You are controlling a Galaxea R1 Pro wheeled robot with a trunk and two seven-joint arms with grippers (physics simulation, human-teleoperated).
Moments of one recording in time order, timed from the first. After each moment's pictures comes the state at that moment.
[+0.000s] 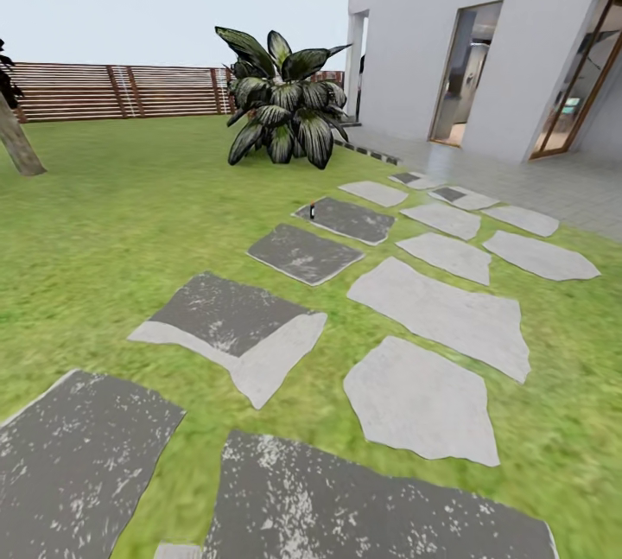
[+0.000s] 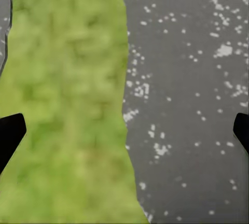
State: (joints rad) left arm -0.32 0.05 0.09 -0.19 -0.15 -0.23 0.02; right arm -0.03 -0.05 0.00 -0.45 0.01 -0.42 0.01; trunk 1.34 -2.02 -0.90
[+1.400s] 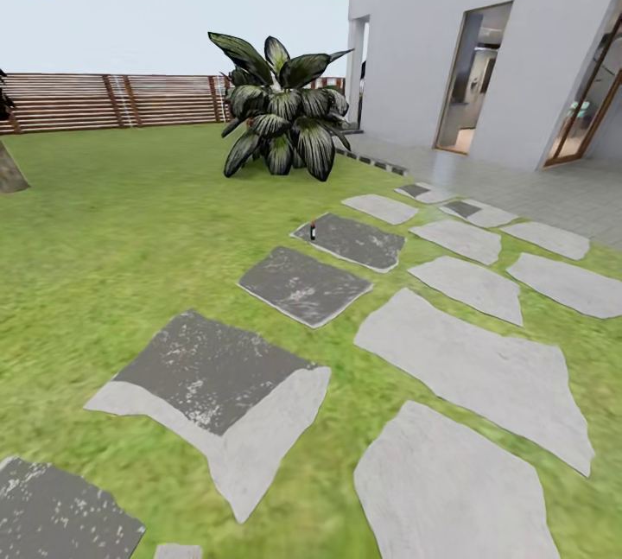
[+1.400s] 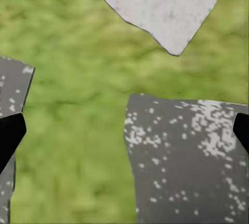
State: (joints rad) left arm -0.32 0.05 0.09 -0.19 -0.15 -0.23 0.02; right arm -0.03 -0.05 0.00 -0.44 0.01 -0.42 0.01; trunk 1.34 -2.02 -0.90
